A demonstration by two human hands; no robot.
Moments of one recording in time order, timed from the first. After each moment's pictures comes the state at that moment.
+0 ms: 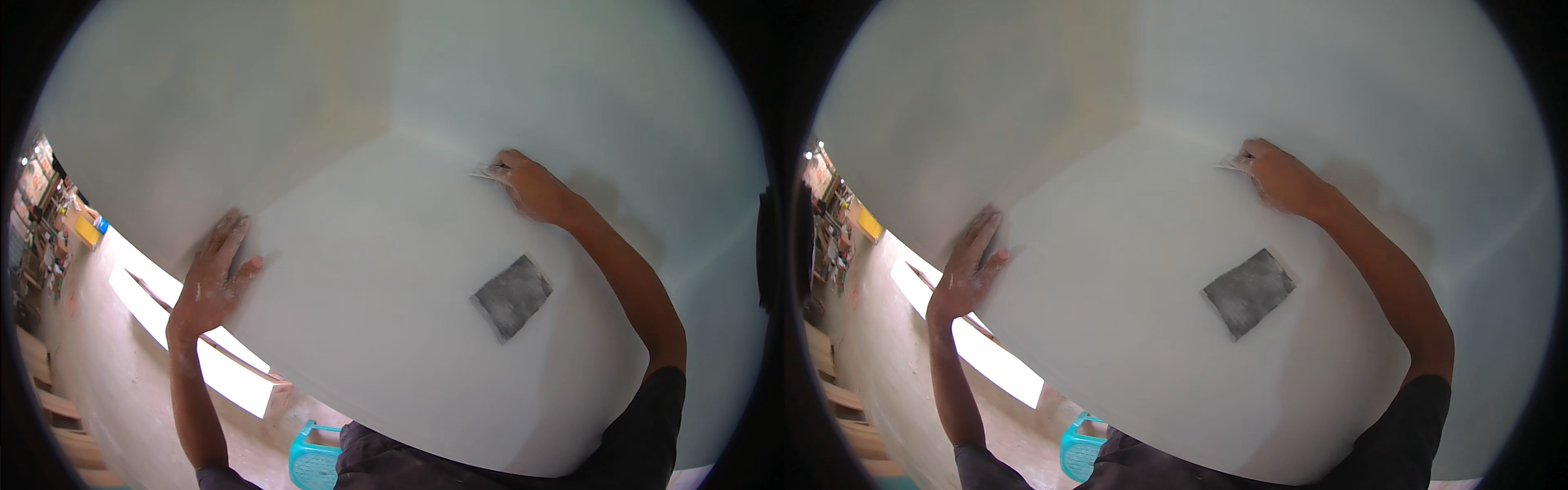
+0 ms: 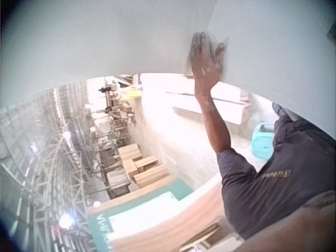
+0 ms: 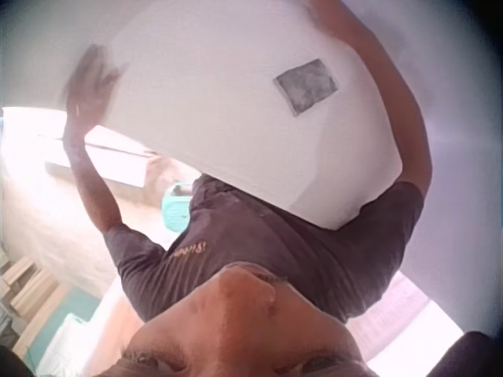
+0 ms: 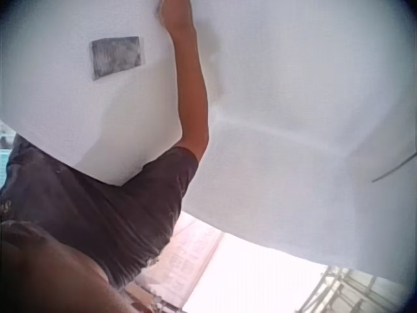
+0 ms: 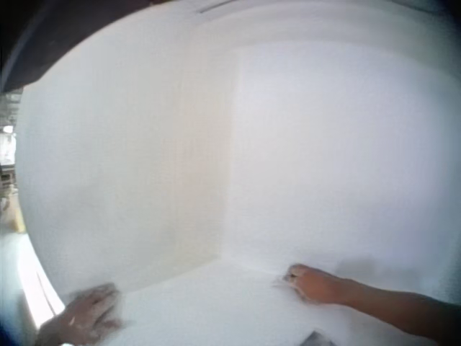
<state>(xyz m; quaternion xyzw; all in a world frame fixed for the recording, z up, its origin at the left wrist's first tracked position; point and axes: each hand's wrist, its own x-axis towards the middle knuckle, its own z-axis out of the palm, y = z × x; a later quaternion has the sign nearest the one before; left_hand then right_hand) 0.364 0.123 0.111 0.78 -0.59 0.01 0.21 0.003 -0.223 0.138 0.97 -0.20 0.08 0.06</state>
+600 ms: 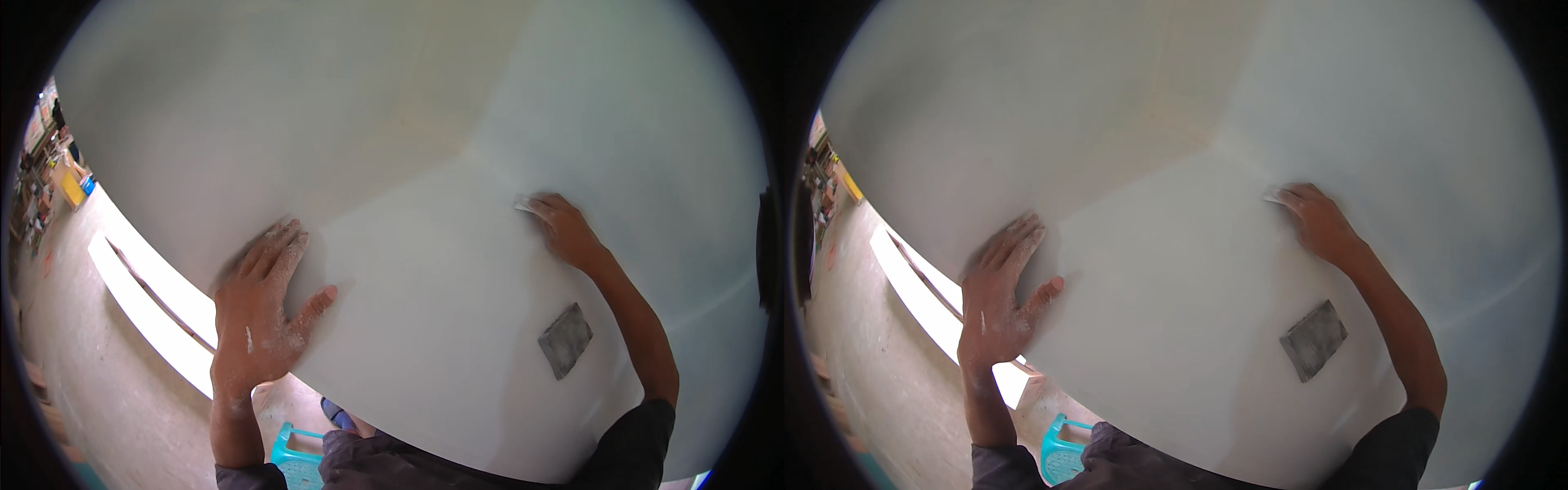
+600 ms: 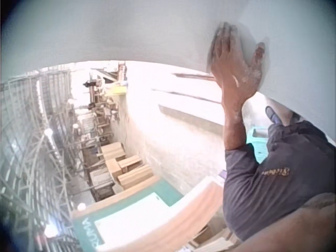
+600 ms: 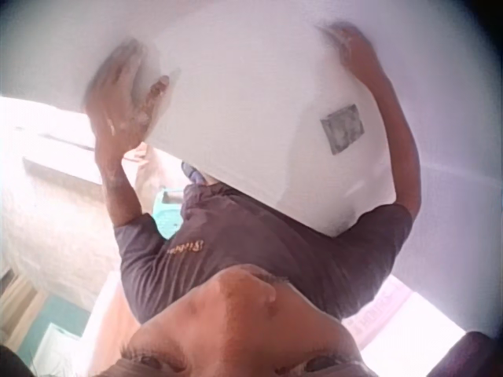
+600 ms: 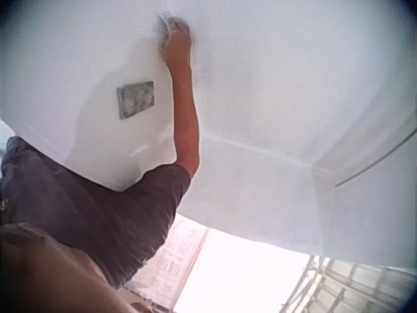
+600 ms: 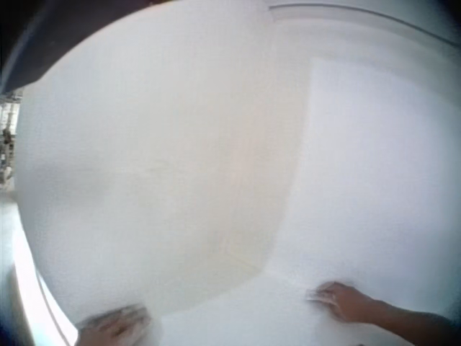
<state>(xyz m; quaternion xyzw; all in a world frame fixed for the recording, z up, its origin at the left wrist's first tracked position) 0.362 0.128 0.098 0.75 -0.58 0.09 0.32 0.055 -0.203 0.139 0.96 -0.25 0.06 0.10</state>
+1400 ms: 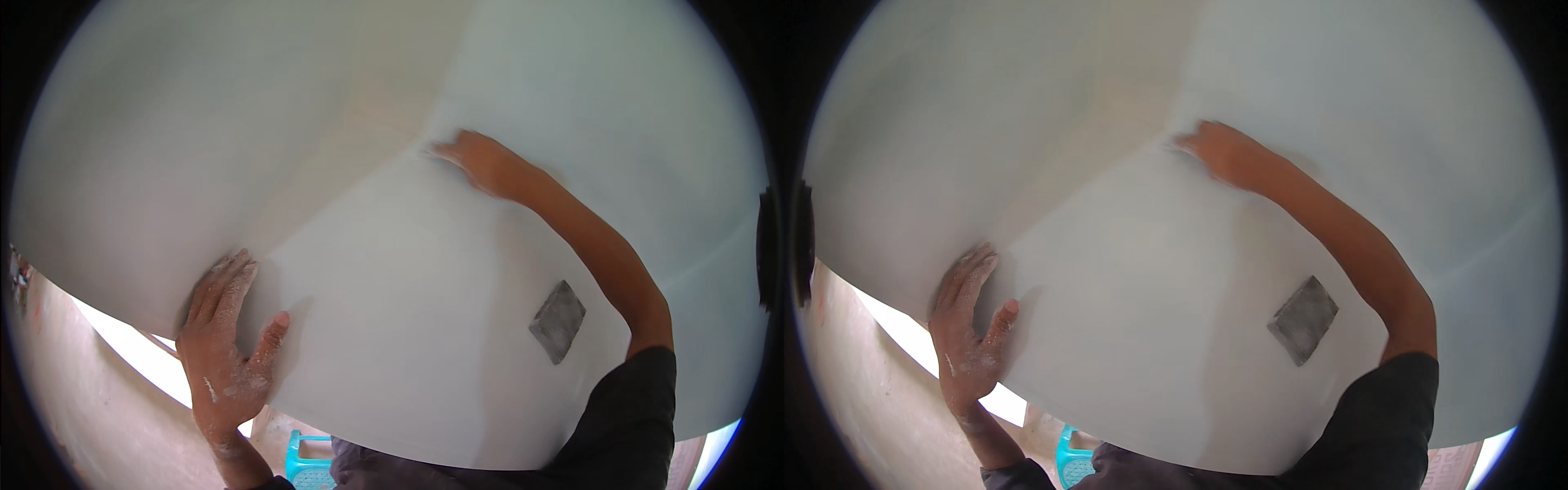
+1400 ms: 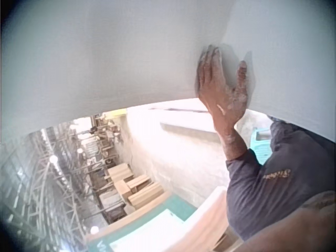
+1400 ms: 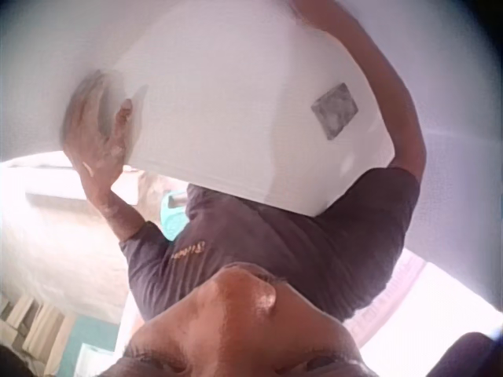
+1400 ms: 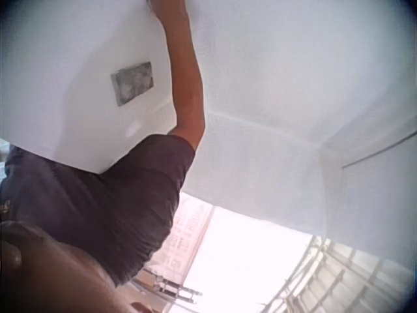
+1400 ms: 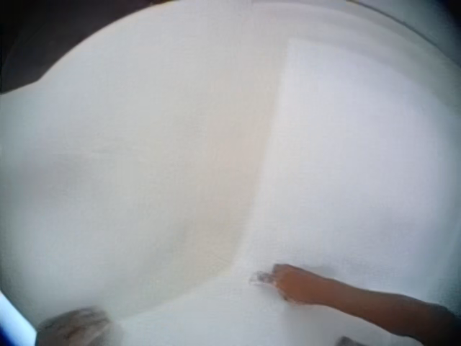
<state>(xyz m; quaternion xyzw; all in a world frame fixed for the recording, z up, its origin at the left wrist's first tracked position) 0.371 0.126 0.097 0.74 -0.57 0.07 0.34 0.143 -0.227 0.145 0.97 -0.23 -0.03 0.08</state>
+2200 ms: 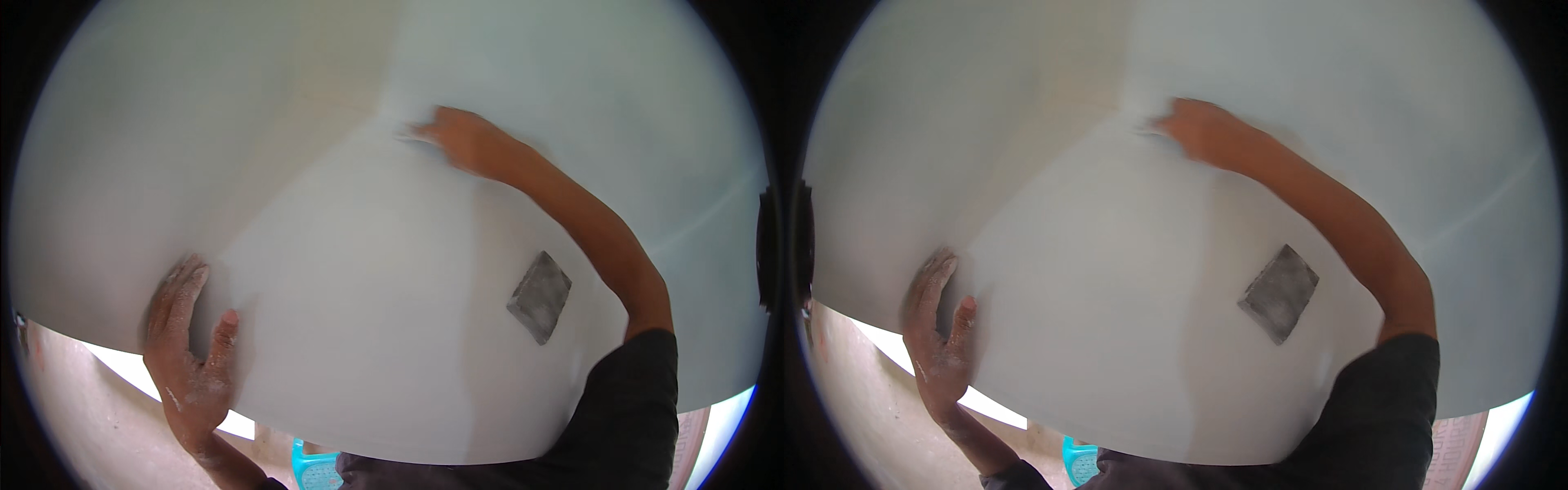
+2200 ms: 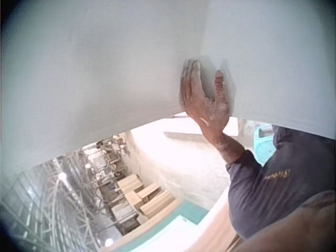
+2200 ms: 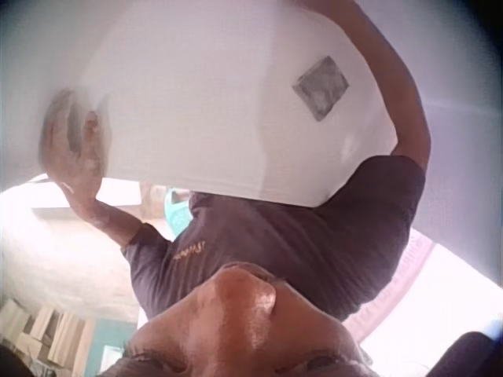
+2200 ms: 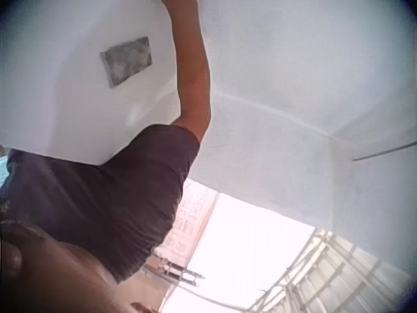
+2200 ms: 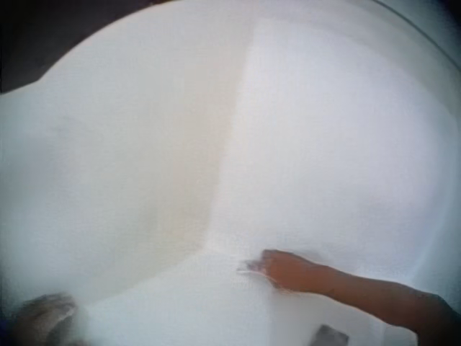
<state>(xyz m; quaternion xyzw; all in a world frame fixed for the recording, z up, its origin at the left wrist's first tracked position) 0.364 0.124 0.097 0.75 -0.55 0.07 0.35 0.104 -0.233 0.139 0.98 -0.18 0.01 0.13</state>
